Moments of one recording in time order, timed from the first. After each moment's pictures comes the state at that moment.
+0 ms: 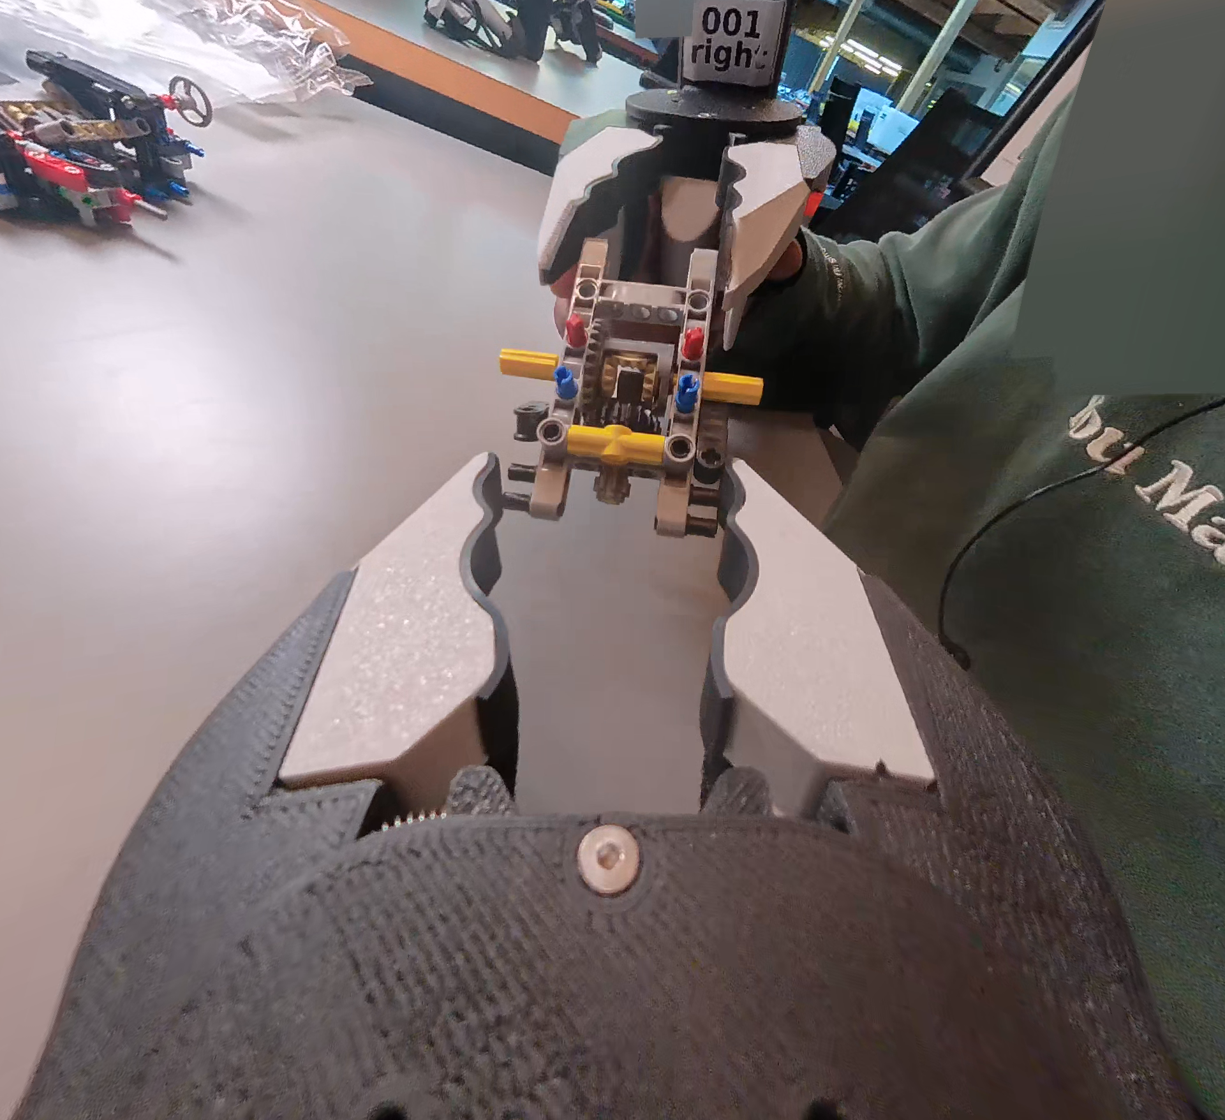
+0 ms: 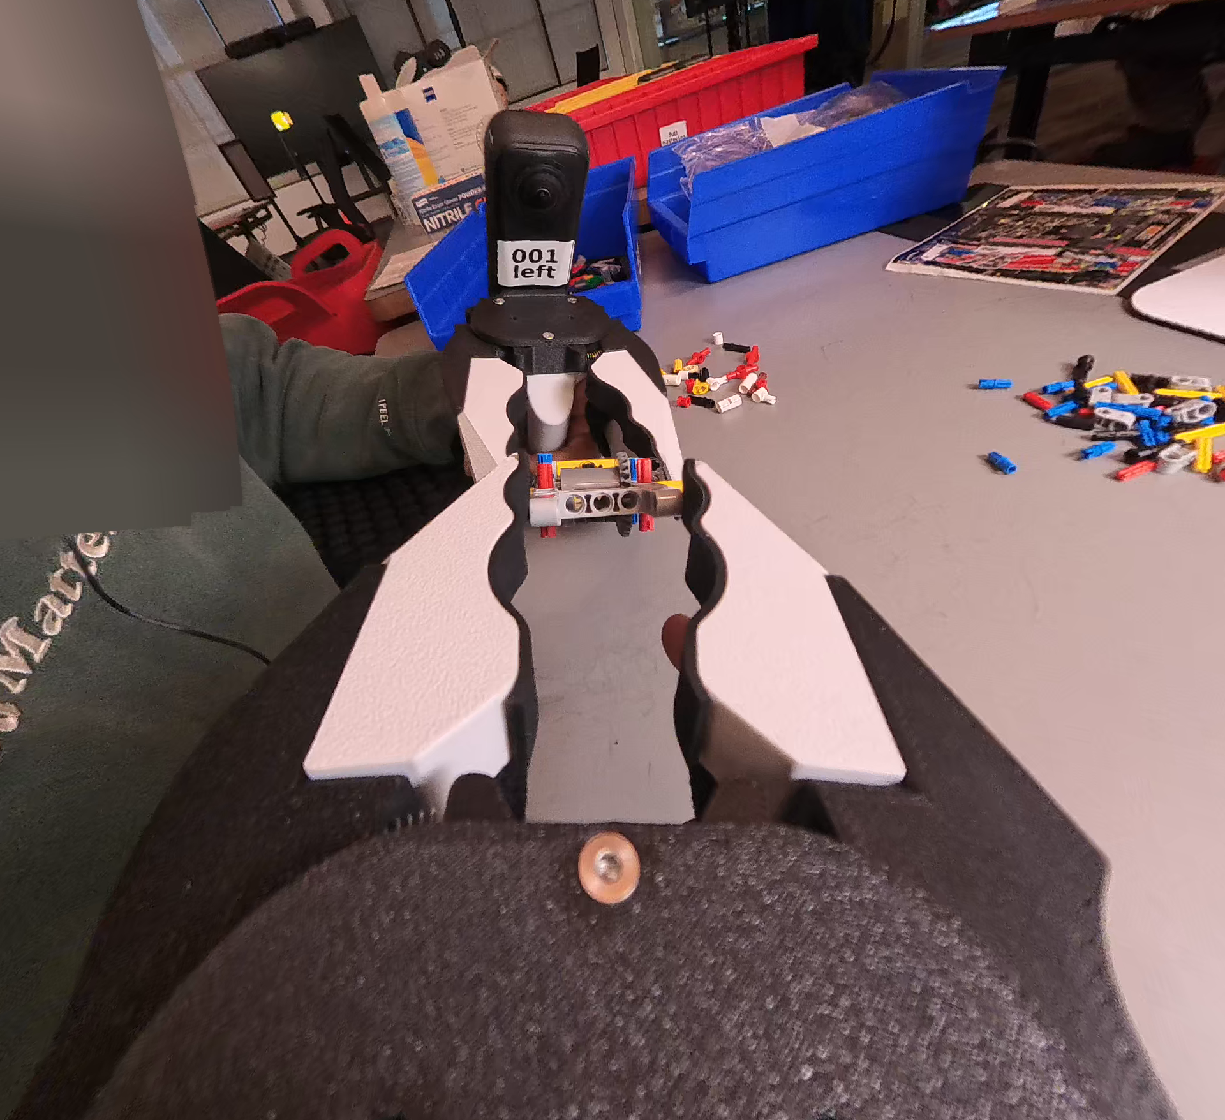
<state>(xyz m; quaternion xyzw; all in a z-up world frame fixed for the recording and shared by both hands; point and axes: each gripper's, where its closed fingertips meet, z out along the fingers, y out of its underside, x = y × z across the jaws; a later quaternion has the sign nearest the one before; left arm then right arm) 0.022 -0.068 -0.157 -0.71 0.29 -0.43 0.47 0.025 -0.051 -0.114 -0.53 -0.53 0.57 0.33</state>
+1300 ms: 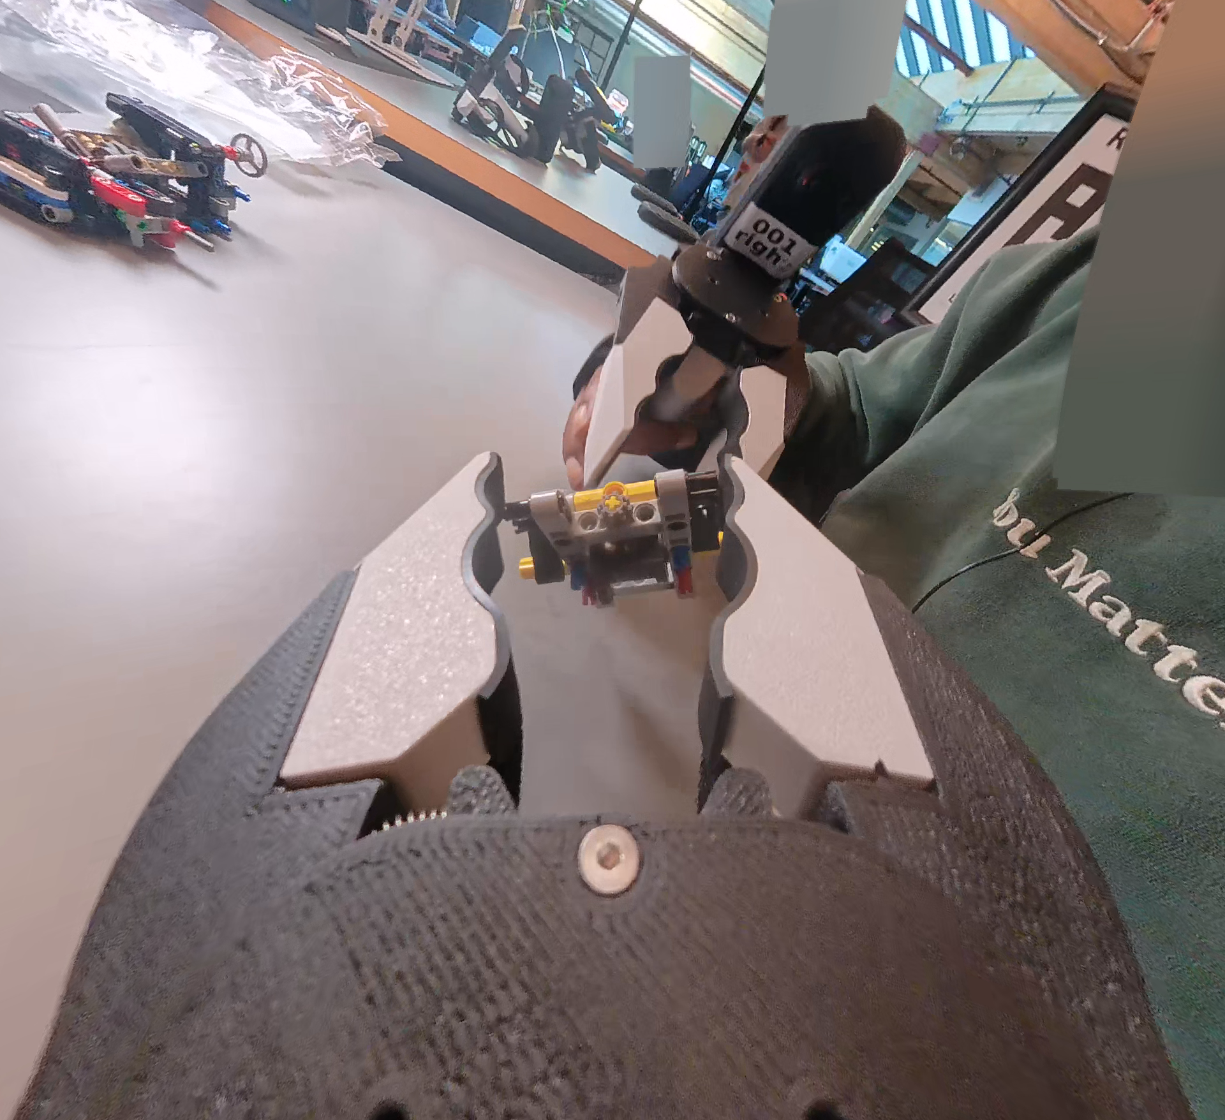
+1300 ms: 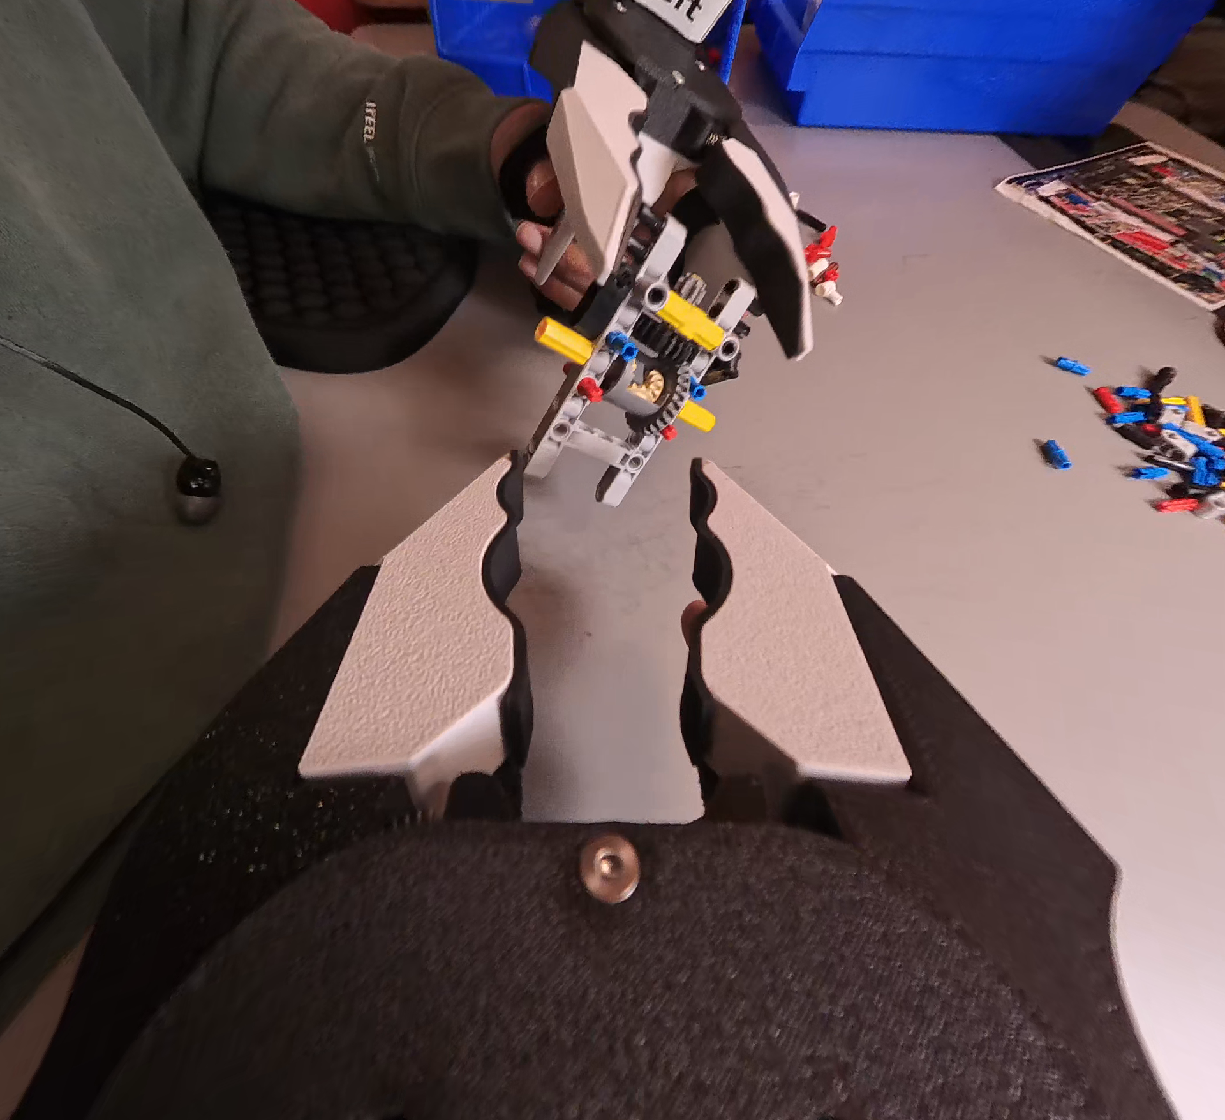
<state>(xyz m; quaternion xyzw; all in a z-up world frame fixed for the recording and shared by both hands) 0.005 -0.058 -0.138 -0.69 0.22 -0.49 0.49 0.030 -0.078 -0.169 -0.47 -0.69 0.44 0.33</state>
